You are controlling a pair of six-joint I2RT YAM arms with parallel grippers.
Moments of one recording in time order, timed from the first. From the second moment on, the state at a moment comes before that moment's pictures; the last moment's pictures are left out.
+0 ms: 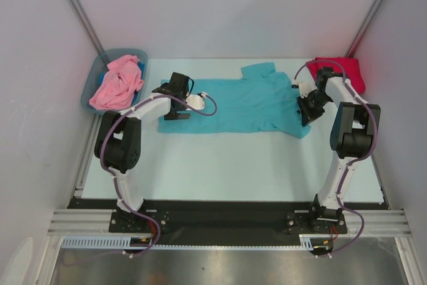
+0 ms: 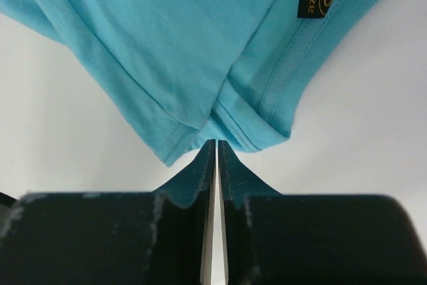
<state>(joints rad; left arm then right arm) -0.35 1.89 1.35 -0.45 -0.31 1.23 -0.10 2.03 1.60 -1.01 -0.30 -0.58</state>
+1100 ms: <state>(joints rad) -0.35 1.95 1.29 -0.50 -0.26 1.26 -0.08 2.07 1.63 -1.12 -0.25 -0.65</state>
